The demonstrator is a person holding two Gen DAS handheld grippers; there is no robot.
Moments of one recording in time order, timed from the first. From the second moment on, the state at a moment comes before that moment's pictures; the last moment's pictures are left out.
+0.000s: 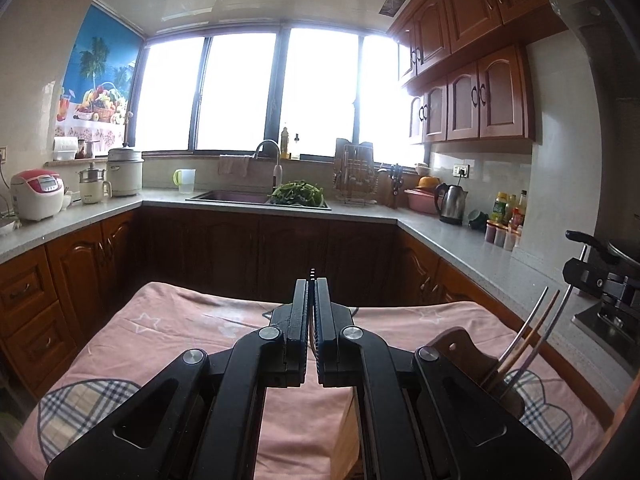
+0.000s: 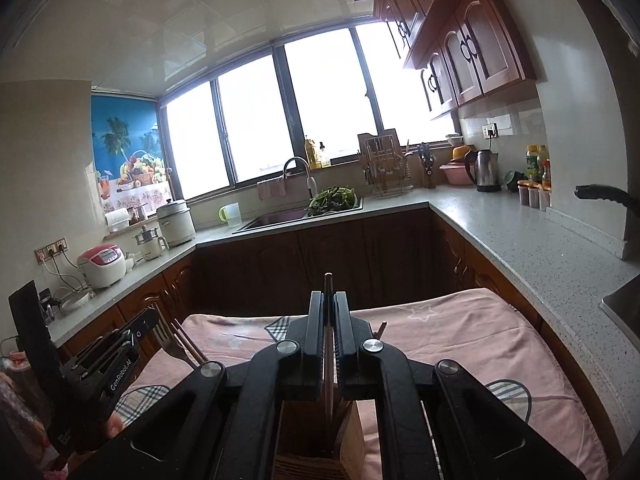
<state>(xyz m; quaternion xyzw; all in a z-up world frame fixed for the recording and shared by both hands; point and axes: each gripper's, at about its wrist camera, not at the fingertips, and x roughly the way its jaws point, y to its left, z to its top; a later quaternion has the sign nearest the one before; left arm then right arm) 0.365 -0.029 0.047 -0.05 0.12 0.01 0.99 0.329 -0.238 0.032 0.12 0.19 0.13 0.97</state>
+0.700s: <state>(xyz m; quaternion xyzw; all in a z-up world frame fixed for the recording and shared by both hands) 0.377 -0.045 0.029 -0.03 0.17 -0.03 0.98 0.336 -0.239 0.002 0.13 0.21 0.13 0.96</state>
